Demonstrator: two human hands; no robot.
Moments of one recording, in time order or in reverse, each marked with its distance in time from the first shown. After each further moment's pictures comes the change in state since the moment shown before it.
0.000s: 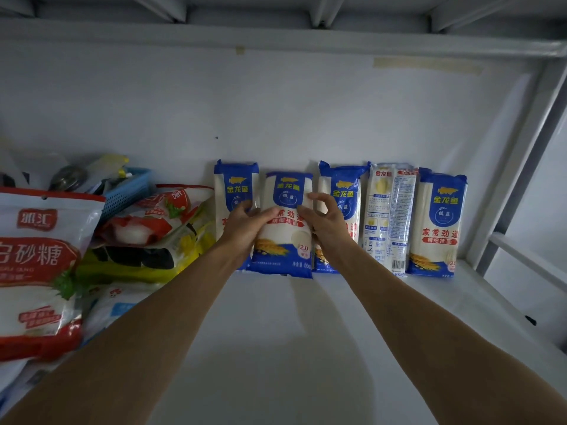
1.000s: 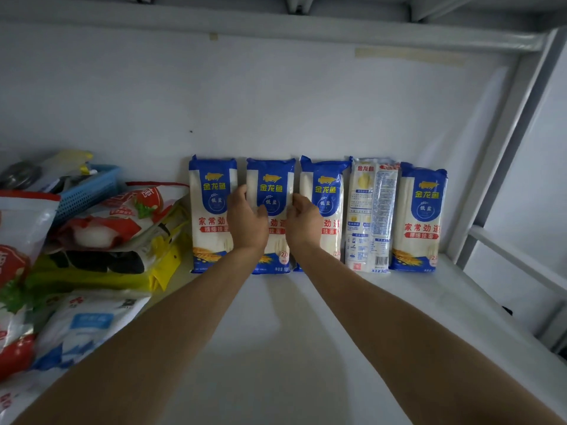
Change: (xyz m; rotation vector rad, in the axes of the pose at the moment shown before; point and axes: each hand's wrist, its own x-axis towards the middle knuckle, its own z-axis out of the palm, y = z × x) left_hand 0.023 -0.023 0.051 0.534 0.389 0.470; right_hand 0.026 0.024 0.017 -0.495 0.403 -0.299
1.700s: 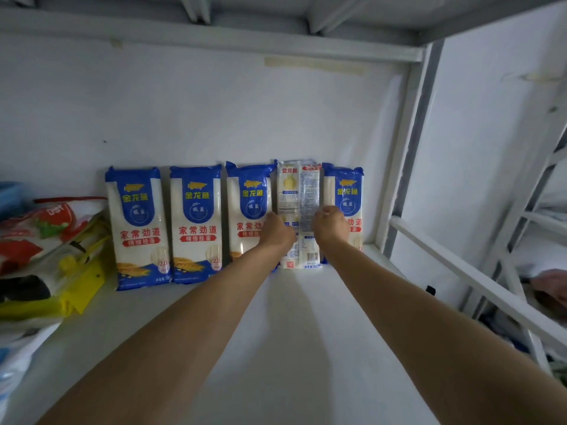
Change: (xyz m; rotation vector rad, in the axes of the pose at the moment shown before) left_hand -0.064 0.075 0.128 0.013 -0.615 -0.257; right_hand 0.043 0.047 -0.166 -0.266 0.170 0.258
